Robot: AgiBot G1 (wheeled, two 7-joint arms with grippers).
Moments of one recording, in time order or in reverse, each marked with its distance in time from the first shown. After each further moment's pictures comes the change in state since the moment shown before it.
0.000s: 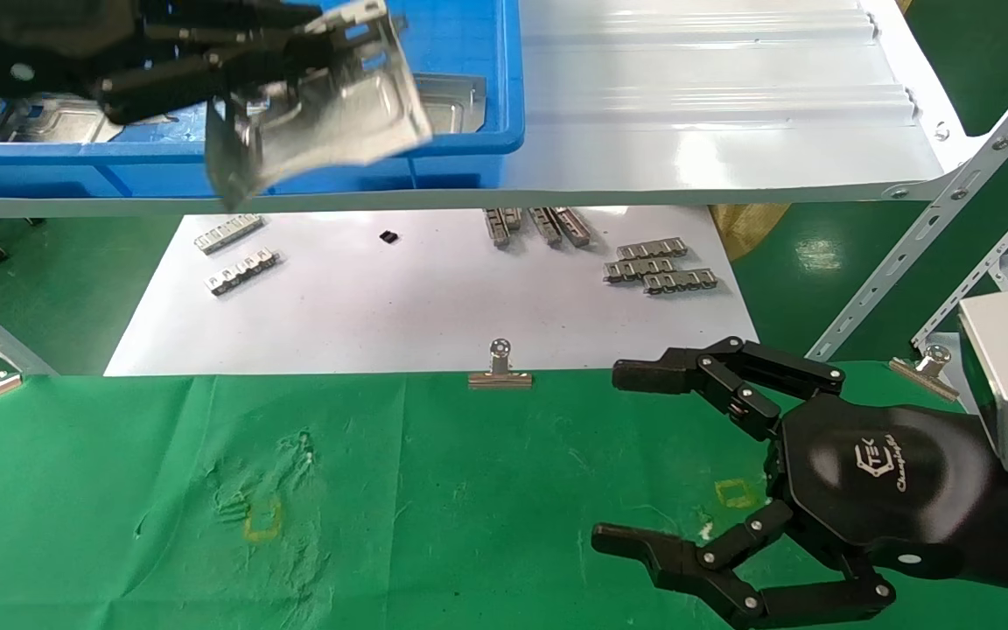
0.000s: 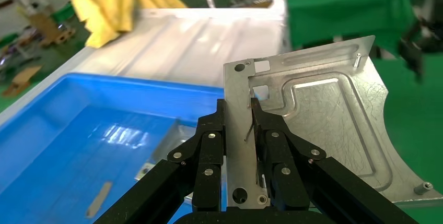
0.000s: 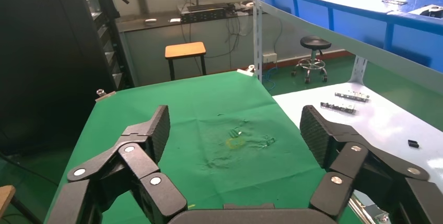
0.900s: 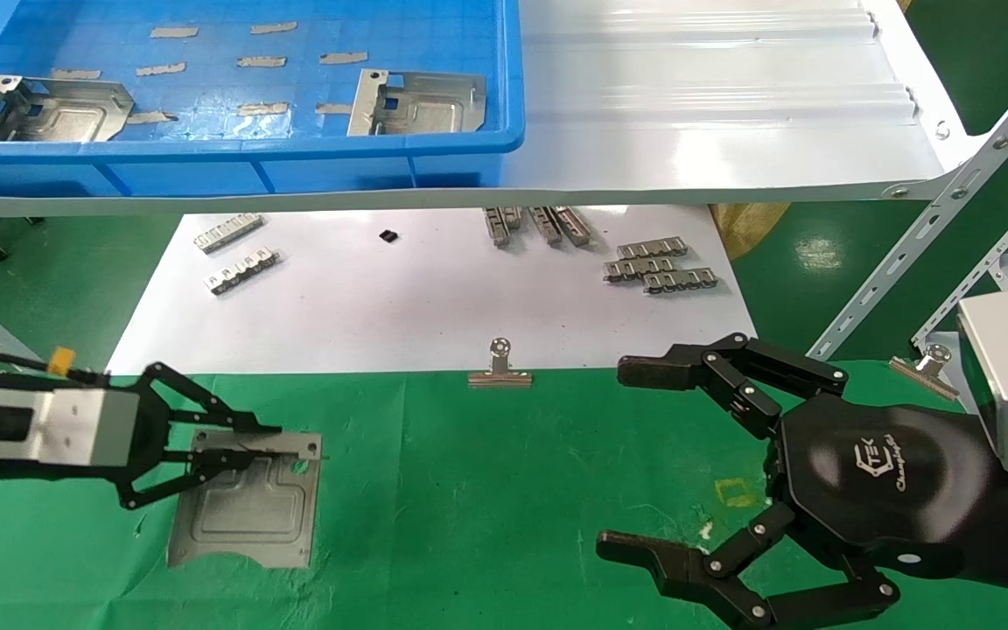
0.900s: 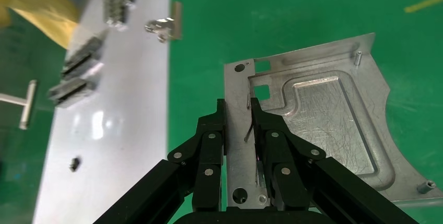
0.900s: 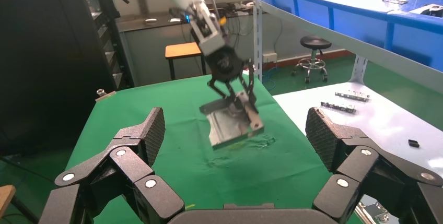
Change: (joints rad) left arm 0.348 -0.149 0.356 -0.107 -0.076 -0.029 0.586; right arm 0.000 0.000 0.000 0.000 0.000 0.000 0.000
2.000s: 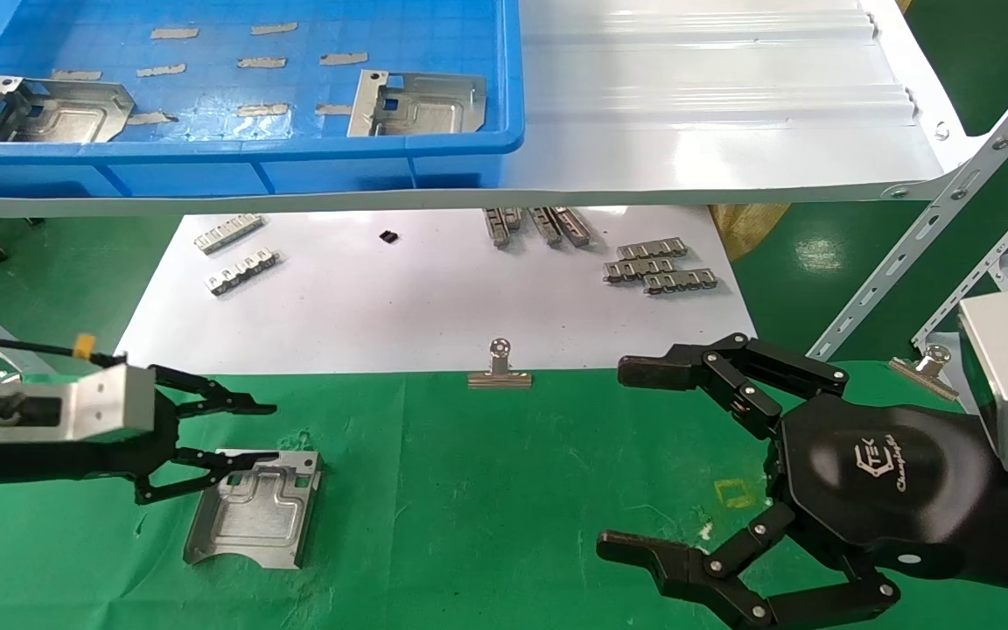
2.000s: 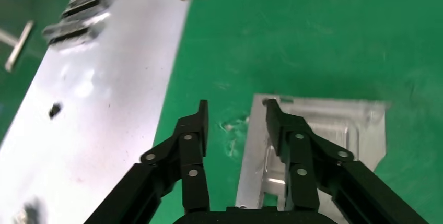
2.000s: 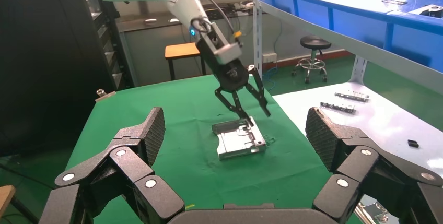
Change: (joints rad) left arm -0.006 0.137 0.009 0.438 -0.001 0.026 0.133; right arm 0.000 0.000 0.000 0.000 0.000 0.000 0.000
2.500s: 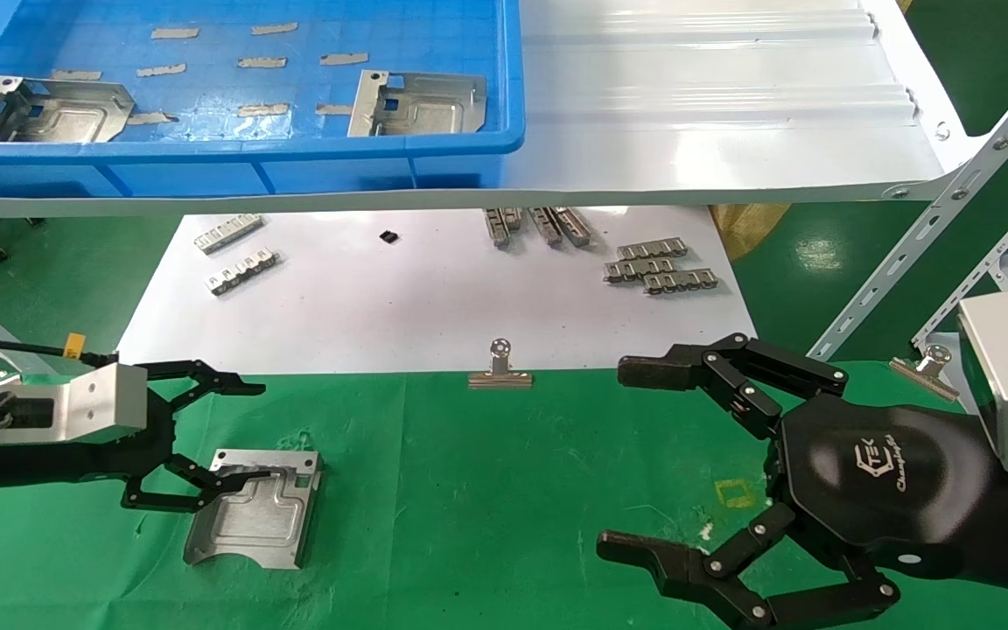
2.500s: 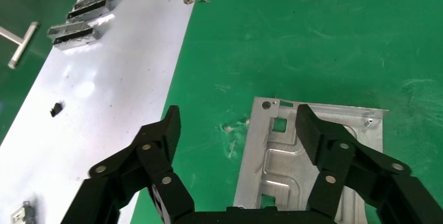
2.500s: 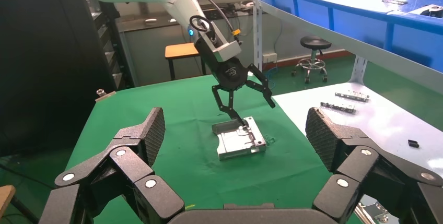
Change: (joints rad) left arm 0.028 -0.018 -0.034 -0.023 -0.034 0.014 -0.073; right arm 0.000 0.000 0.000 0.000 0.000 0.000 0.000
